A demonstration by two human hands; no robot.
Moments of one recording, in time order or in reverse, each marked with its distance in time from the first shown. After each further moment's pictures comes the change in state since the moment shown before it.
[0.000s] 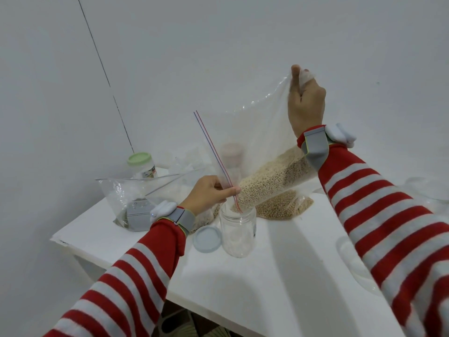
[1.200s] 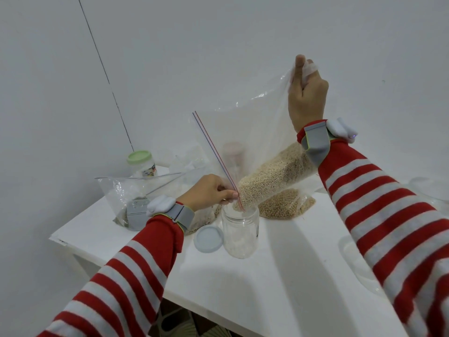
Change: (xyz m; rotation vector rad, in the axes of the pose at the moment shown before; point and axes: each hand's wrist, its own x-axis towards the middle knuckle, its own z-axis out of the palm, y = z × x) left_hand 0.007 0.006 -0.010 0.212 -0.162 0.064; right_hand 0.007 -0.004 0.011 0.115 0.064 -0.022
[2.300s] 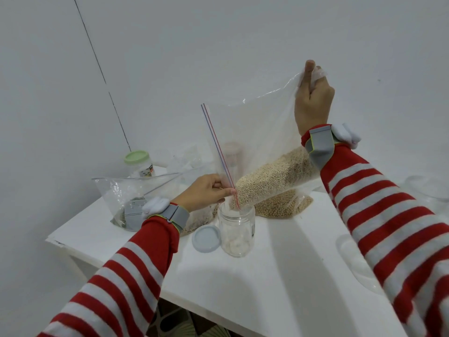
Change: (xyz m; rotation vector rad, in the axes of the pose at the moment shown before) left_hand -0.005 -0.001 0.000 -0.224 -0.016 -0.049; right_hand 0.001 0.022 -0.010 -0.030 0.002 0.103
